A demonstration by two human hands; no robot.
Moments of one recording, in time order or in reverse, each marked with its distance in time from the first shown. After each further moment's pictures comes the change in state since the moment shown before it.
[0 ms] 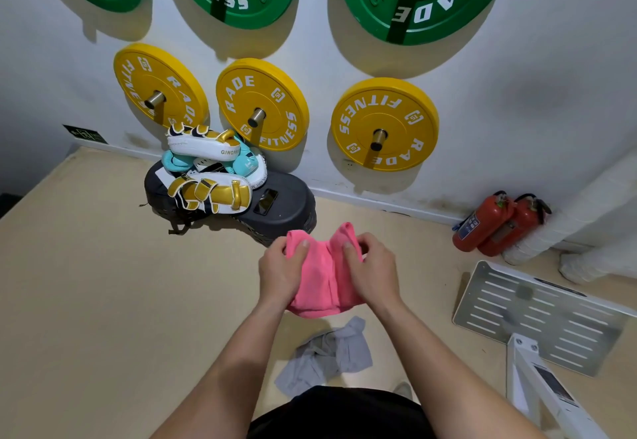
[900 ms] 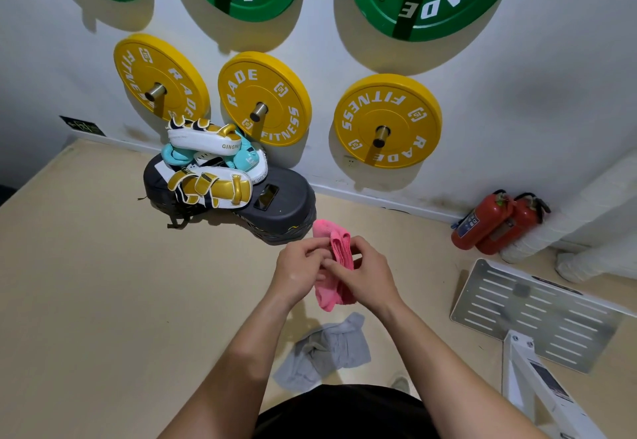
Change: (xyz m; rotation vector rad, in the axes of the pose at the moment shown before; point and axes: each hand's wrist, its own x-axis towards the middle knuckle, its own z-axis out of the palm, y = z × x) left_hand -0.013 0.019 -0.008 -0.291 -0.416 -0.052; right_hand -0.018 -0.005 0.007 0.121 -0.253 -0.032
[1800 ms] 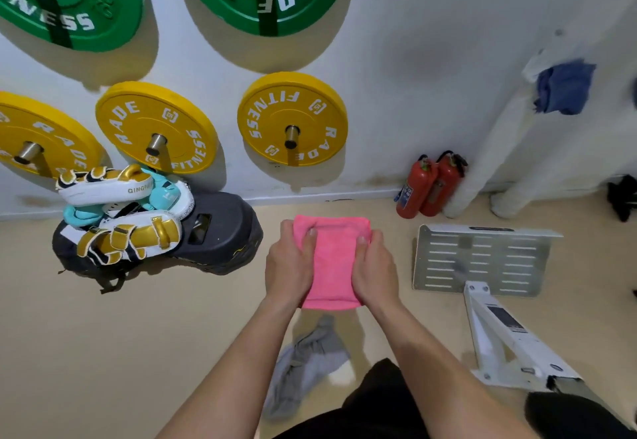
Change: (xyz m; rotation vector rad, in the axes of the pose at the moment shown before) left_hand 0.056 0.032 0.163 0.590 0.134 0.320; right_hand 0.016 0.090 -0.132 -0.160 0.474 0.350
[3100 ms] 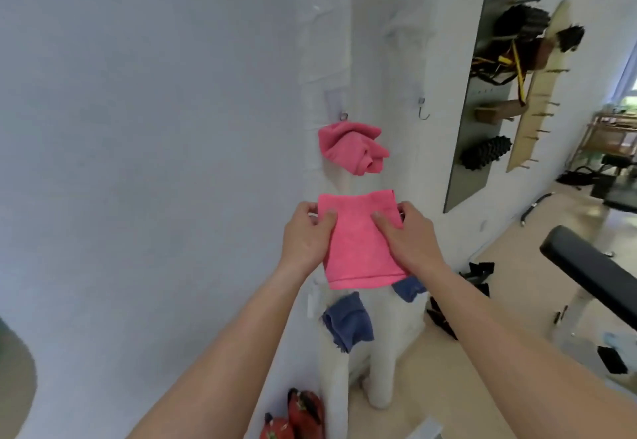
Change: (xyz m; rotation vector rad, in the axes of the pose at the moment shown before) left_hand 0.329 0.671 0.260 -0.544 -0.506 0.588; right_hand 0.451 -0.003 -0.590 0.147 0.804 -0.098
